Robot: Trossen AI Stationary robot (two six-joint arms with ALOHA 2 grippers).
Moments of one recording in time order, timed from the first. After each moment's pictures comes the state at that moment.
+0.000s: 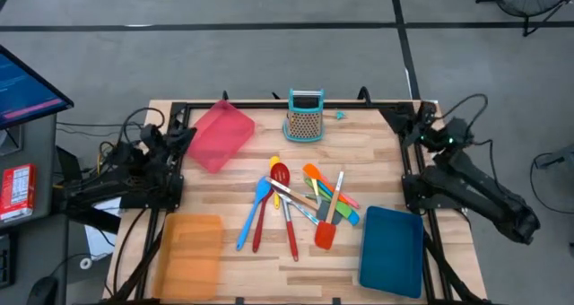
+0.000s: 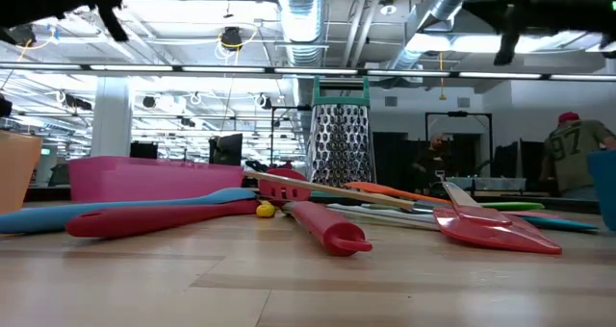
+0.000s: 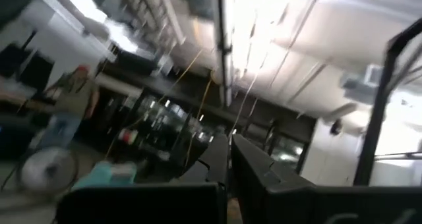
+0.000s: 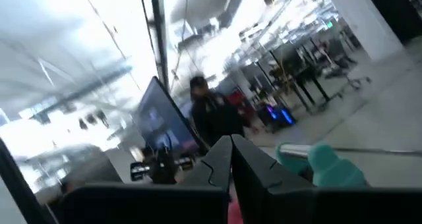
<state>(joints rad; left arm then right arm) 0.28 0.07 0.15 0.46 -0.07 -0.45 -0.79 0.40 0.36 0.36 -0.37 0.68</state>
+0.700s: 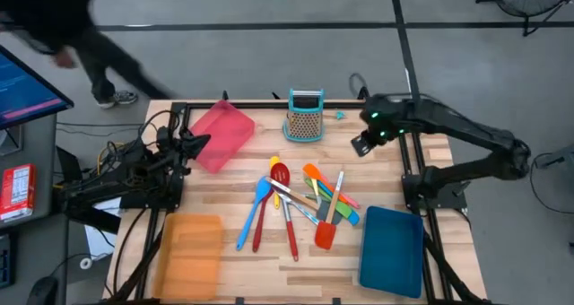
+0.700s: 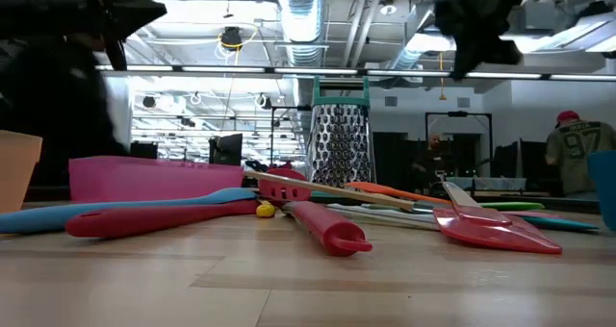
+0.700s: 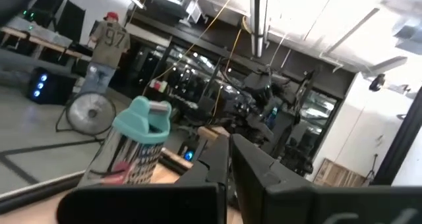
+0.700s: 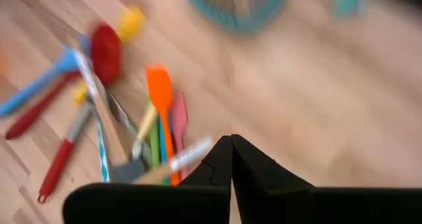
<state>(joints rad) 0.28 0.06 0.15 0.20 -0.09 -0.44 -0.37 1.18 1.16 -1.14 0.00 0.59</state>
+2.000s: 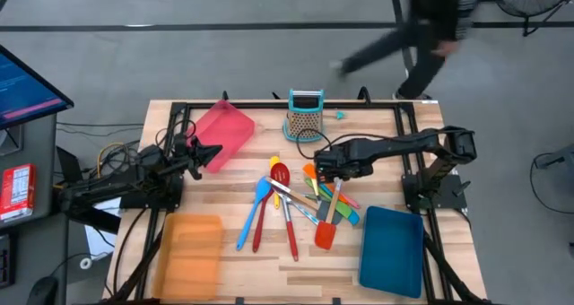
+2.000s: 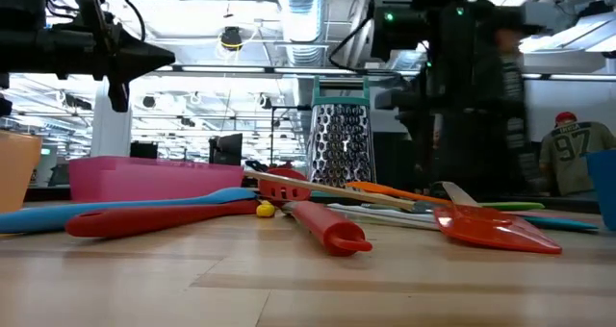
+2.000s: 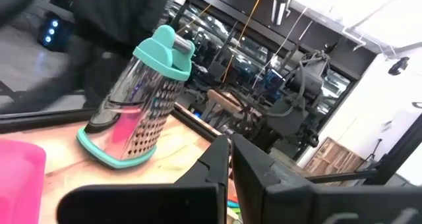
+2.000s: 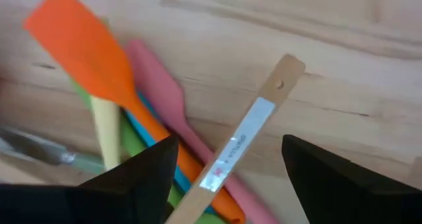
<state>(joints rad) 0.28 0.06 0.01 0.19 -0.08 -0.55 -0.05 1.67 1.10 -0.93 0.13 1.30</state>
